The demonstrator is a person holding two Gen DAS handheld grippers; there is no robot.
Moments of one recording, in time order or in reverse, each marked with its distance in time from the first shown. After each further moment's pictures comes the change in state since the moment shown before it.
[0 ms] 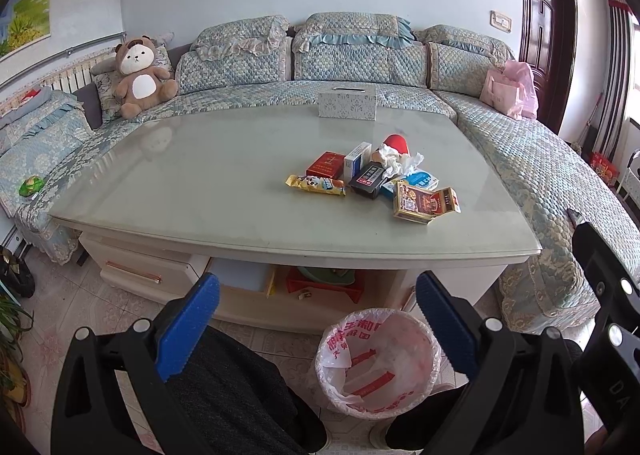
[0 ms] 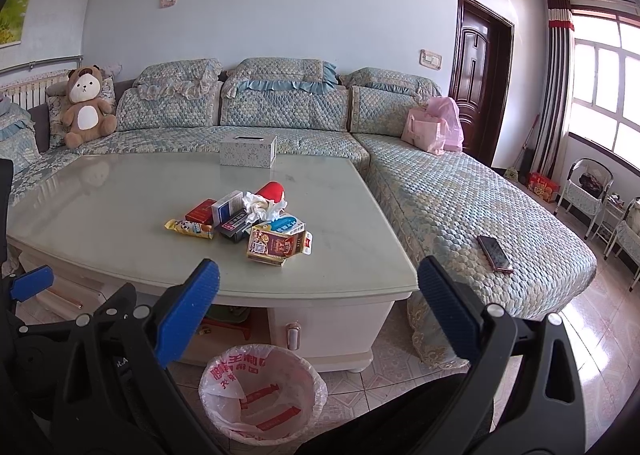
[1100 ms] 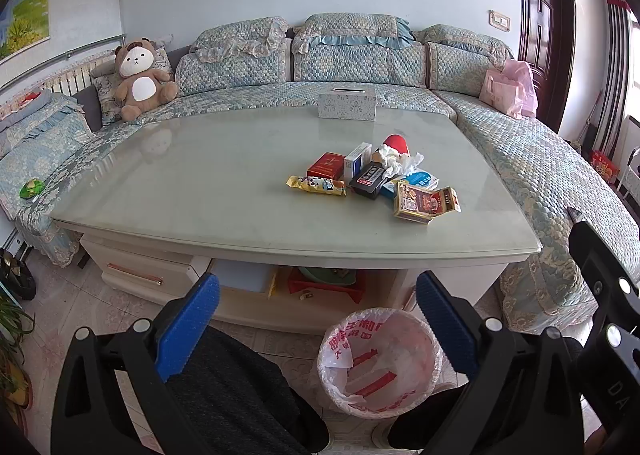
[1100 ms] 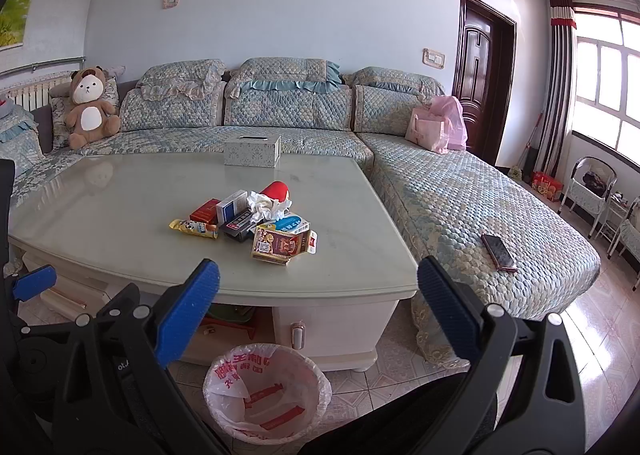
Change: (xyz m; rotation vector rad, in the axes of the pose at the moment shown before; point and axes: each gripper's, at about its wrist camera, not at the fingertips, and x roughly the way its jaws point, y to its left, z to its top) left arm -0.003 -0.001 -0.001 0.006 -0.005 0.003; right arm 0.004 0.011 0.002 0.006 0.002 0.013
